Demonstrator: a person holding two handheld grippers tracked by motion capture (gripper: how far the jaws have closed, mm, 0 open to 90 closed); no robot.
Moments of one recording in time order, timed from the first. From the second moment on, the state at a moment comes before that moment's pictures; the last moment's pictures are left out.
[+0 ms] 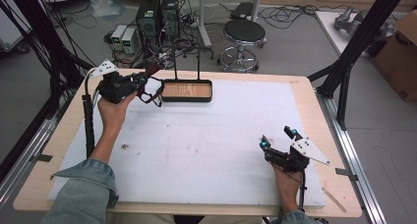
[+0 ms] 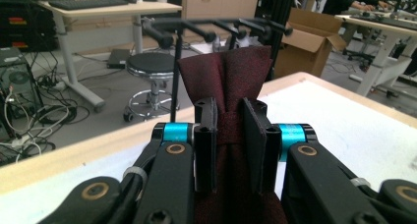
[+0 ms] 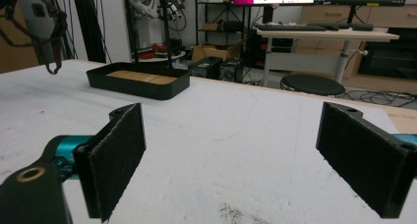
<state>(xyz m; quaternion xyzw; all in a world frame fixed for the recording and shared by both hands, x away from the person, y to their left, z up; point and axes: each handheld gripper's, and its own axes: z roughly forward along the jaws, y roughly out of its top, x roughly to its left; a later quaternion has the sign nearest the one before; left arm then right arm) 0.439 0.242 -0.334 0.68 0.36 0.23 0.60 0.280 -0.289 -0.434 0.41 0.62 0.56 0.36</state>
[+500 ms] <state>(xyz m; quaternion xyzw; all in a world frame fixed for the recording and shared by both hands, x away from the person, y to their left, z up) 0.465 0.233 -0.315 0.67 0.36 0.23 0.61 0.280 -0.289 -0.434 0.41 0.62 0.56 0.36</state>
